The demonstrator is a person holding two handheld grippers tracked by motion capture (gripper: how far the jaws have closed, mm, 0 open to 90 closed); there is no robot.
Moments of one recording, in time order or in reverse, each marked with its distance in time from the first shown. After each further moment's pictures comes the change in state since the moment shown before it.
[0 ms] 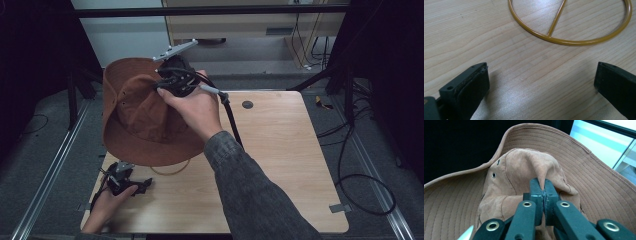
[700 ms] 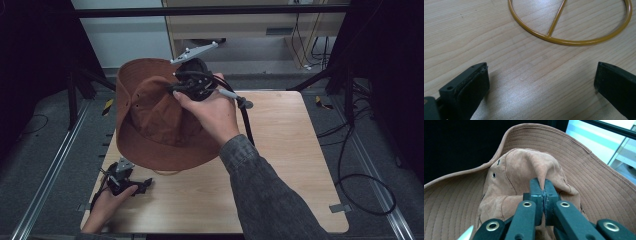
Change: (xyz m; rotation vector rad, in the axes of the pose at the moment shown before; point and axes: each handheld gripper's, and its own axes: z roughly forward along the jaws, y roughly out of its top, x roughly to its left) left arm 0.000 0.000 0.000 0.000 0.002 0.001; right arm -0.006 -0.014 -0.035 -0.001 -0.022 0.000
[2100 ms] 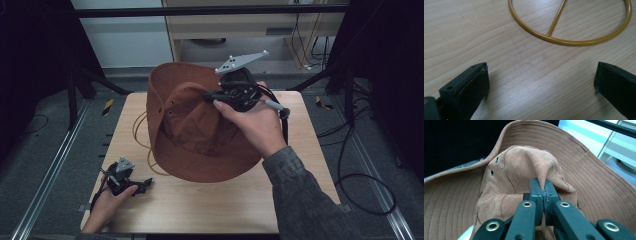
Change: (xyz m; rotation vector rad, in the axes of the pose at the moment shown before) left arm 0.000 0.000 0.000 -0.001 -0.001 -0.003; right arm -0.020 -0.039 -0.074 0.018 -0.039 0.001
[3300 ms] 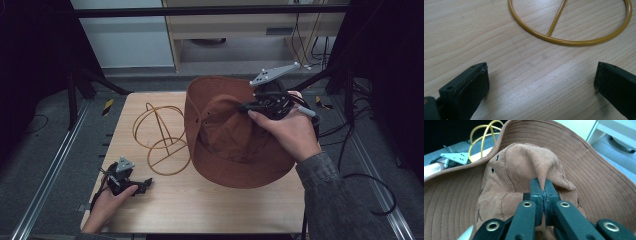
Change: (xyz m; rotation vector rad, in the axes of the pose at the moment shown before) left arm 0.000 0.000 0.000 -0.003 0.002 0.001; right arm -0.043 -0.051 -0.033 0.135 -0.053 0.023
